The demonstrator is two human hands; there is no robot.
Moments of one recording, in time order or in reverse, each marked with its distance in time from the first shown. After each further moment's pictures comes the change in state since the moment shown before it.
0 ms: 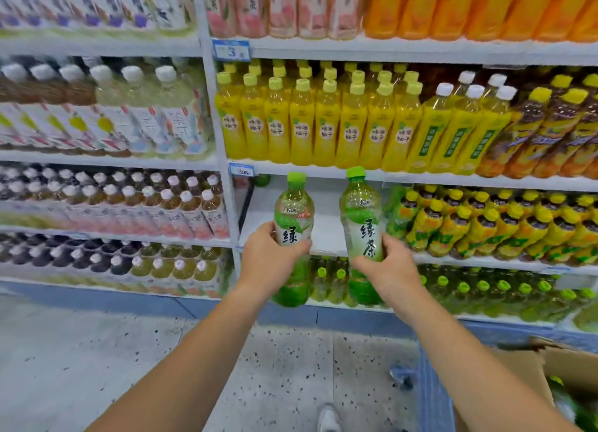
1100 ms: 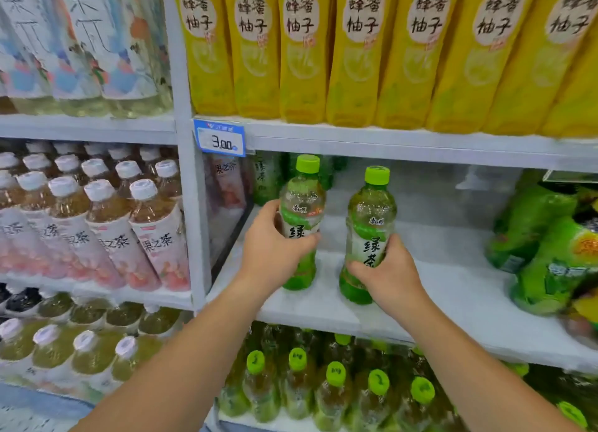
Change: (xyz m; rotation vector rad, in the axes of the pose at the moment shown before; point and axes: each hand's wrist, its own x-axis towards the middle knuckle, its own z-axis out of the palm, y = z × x) left_hand 0.320 -0.211 0.085 -0.056 0.161 0.392; right_hand 0.321 0.183 0.184 -0.033 0.090 -0.275
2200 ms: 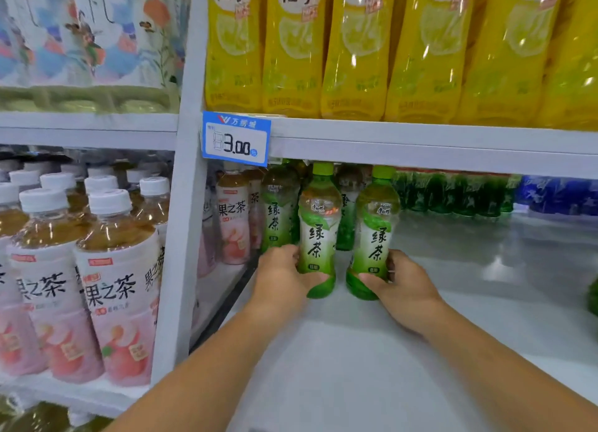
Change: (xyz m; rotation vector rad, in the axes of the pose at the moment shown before) left_hand 0.126 -0.110 0.032 0.168 -0.005 0.062; right_hand 0.158 0.050 0.062 -0.174 -0.022 -0.239
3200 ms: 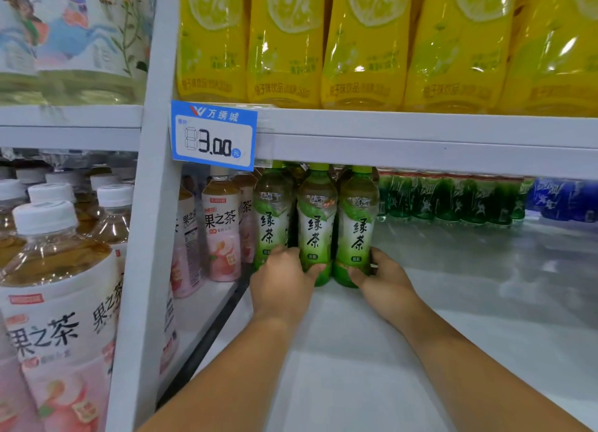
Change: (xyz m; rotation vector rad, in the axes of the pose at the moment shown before) left_hand 0.054 -0.020 0.031 0.545 0.247 0.113; right_hand 0.069 0.013 0.041 0.156 0.007 0.008
